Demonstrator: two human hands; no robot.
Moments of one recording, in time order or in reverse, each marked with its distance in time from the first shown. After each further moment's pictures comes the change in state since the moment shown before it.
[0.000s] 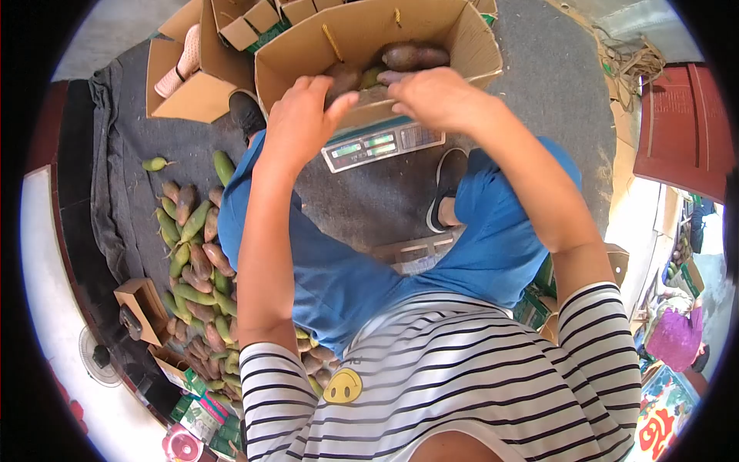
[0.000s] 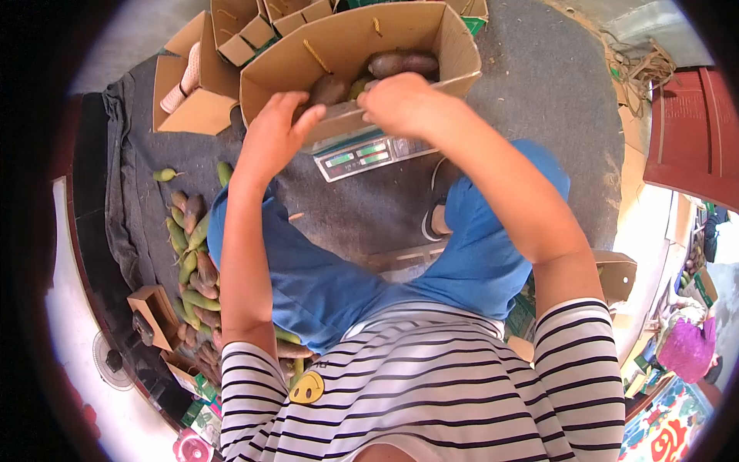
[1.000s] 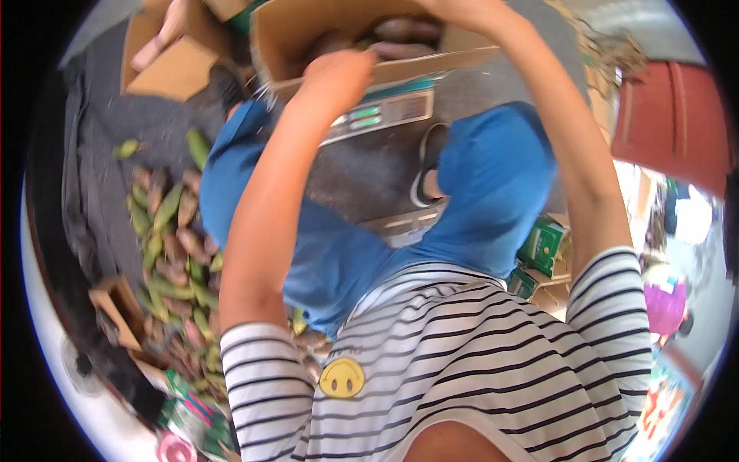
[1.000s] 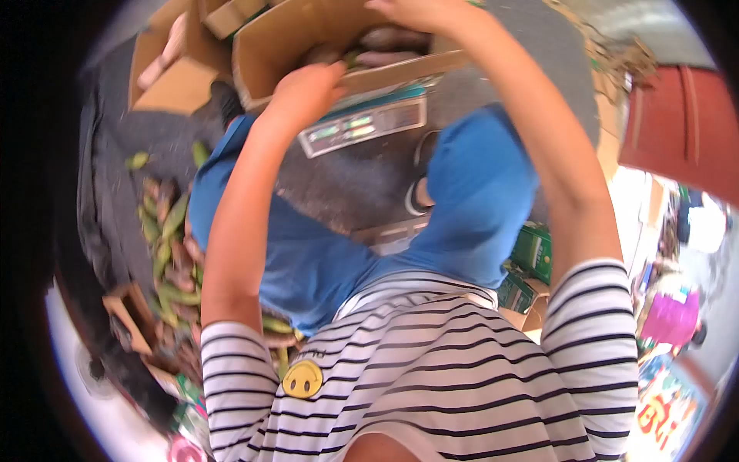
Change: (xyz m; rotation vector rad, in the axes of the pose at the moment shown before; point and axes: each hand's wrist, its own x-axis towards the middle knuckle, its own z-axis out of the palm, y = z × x) left_hand 0.015 0.001 0.040 0.016 -0.206 0.237; right_hand 0.031 0.047 -0.039 0.000 0.595 -0.072
